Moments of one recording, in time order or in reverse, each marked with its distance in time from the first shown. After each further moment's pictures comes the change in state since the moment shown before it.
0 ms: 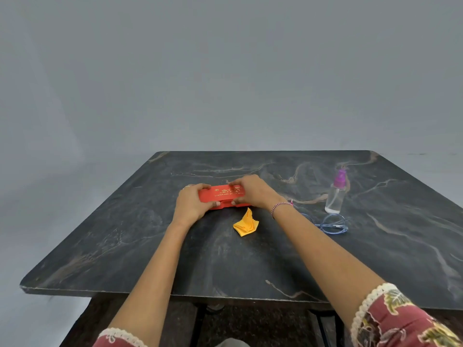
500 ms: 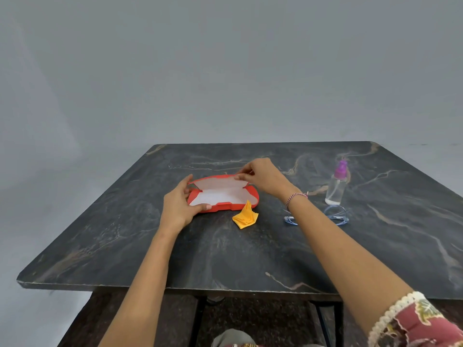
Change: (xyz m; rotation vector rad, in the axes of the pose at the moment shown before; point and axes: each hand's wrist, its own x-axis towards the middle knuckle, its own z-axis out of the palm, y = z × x) left_hand -0.029 -0.014 -0.012 -0.250 0.047 -0.027; right_hand -0.013 0.010 -0.017 0.295 0.180 -0.010
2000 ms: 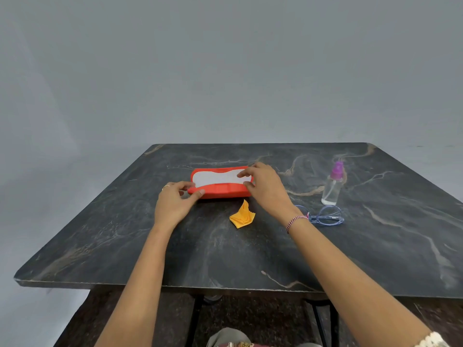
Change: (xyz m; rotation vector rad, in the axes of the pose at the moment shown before) left_hand 0.007 0.002 -0.003 0.110 0.080 -0.021; right_hand -0.037 -0.009 0.011 -0.139 0.224 0.033
